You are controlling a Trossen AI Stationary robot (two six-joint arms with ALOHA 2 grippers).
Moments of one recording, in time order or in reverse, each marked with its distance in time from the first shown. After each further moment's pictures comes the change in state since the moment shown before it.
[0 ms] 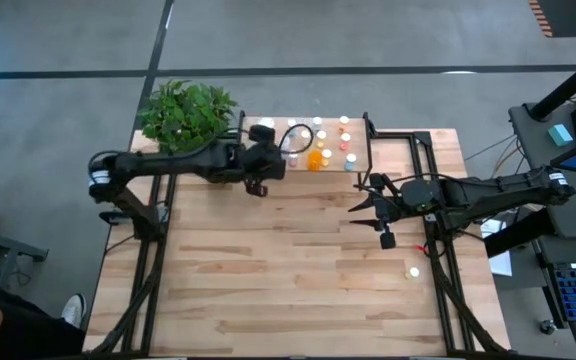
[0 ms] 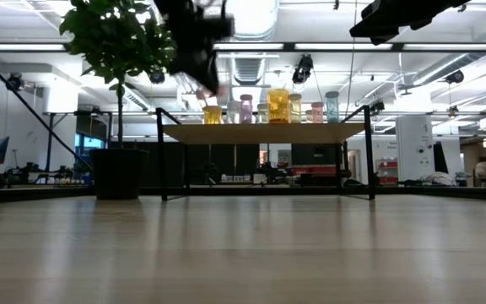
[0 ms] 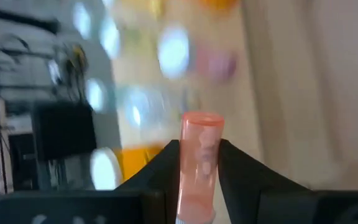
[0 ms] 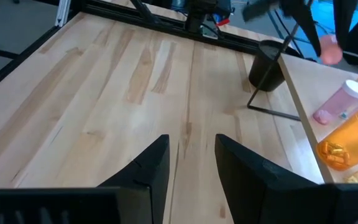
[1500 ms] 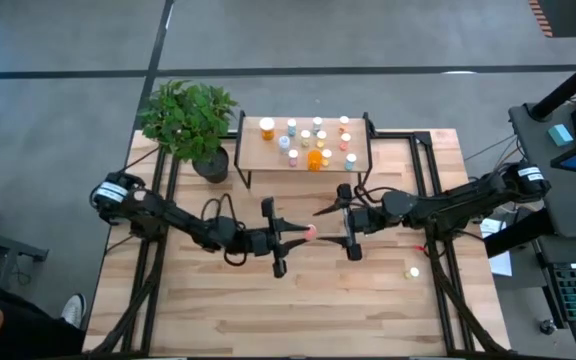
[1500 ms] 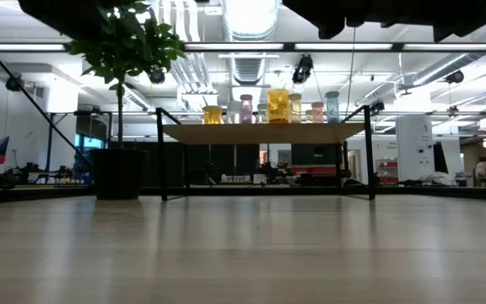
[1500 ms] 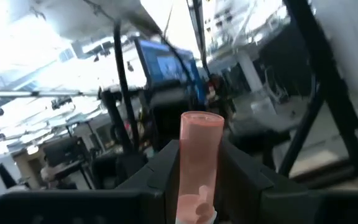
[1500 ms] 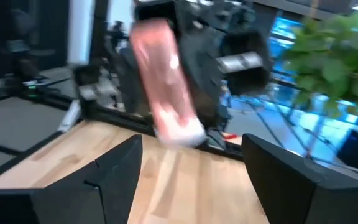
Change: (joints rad) left arm -0.484 0.078 -0.629 1.994 0.217 -0.114; right arm 0.013 0.402 -0.136 1.017 -0.065 -0.067
